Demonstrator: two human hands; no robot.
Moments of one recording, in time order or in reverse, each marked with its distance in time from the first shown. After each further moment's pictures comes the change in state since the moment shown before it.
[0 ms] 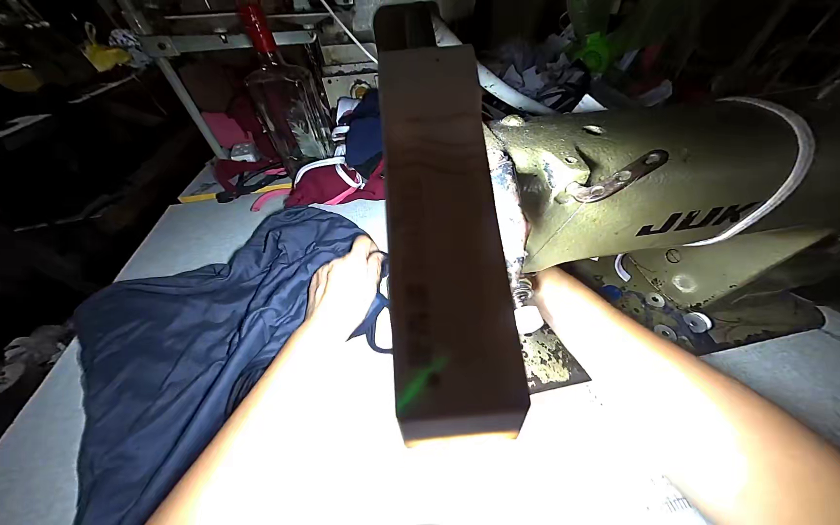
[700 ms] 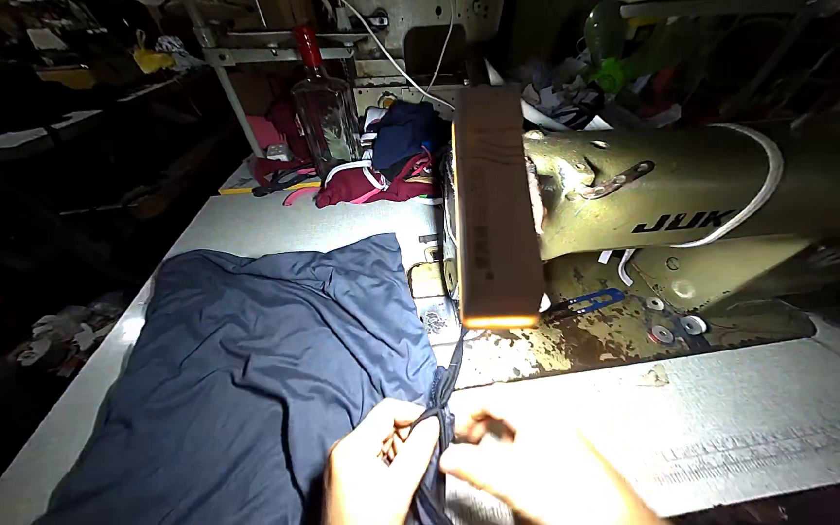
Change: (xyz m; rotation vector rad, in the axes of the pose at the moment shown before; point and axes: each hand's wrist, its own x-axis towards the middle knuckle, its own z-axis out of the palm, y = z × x) left_hand -0.196 0.036 -0.002 -0.931 0.210 -0.040; right_hand -0.143 -0.006 0.066 -0.414 -0.033 -0.062
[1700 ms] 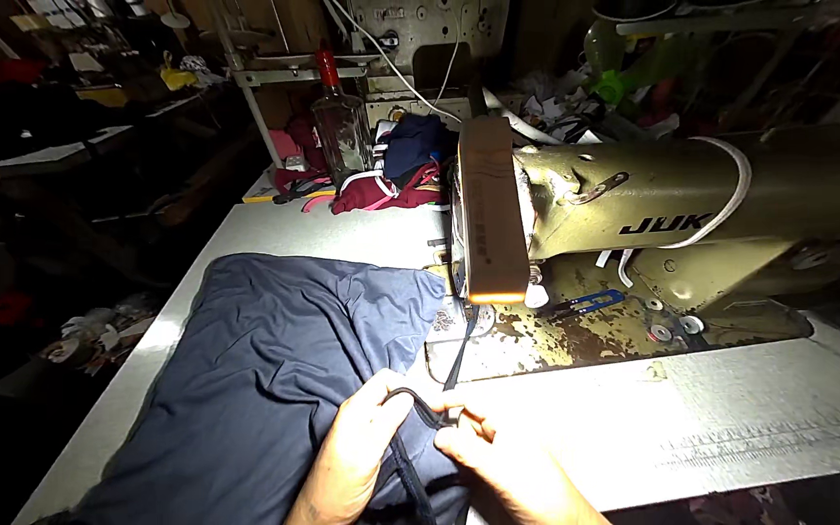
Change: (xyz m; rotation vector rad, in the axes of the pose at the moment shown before) left_hand 0.020 -0.023 -0.028 -0.282 -0.185 0.056; right_hand 0.002 0.023 0.050 0.605 -0.046 -0.079
